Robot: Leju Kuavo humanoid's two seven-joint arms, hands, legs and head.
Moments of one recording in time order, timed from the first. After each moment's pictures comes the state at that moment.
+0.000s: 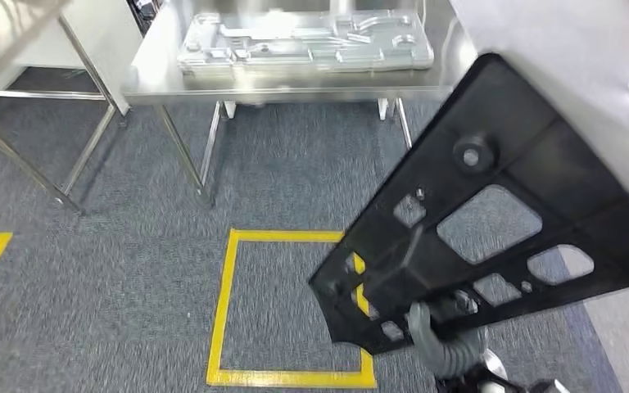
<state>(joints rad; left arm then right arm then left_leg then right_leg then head) -0.06 0.08 -0.87 -0.14 1.17 0.13 -0.36 0.09 -0.17 0.37 -1.94 -0.01 -0.04 -0.69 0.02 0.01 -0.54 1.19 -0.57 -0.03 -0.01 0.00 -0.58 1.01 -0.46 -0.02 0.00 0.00</state>
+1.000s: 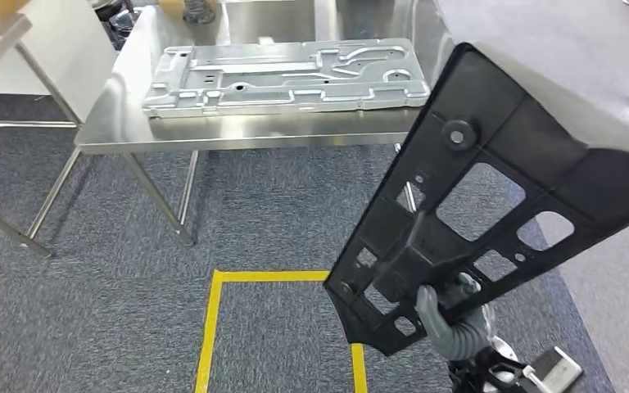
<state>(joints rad) -0.06 0.09 -0.88 -0.13 1.20 0.13 -0.36 0.06 -0.22 0.32 -1.91 -0.07 0.00 -0.60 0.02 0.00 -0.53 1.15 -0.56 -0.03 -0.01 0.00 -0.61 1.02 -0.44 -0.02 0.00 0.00</state>
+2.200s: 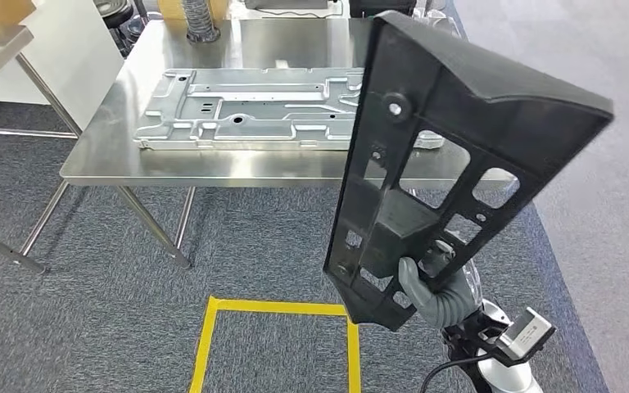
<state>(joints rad) -0.06 0.08 -0.89 -0.13 1.25 0.12 -0.37 -0.09 -0.21 0.33 -1.86 0.00 0.04 -0.52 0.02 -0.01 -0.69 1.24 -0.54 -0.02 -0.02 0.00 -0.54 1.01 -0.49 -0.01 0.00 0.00</state>
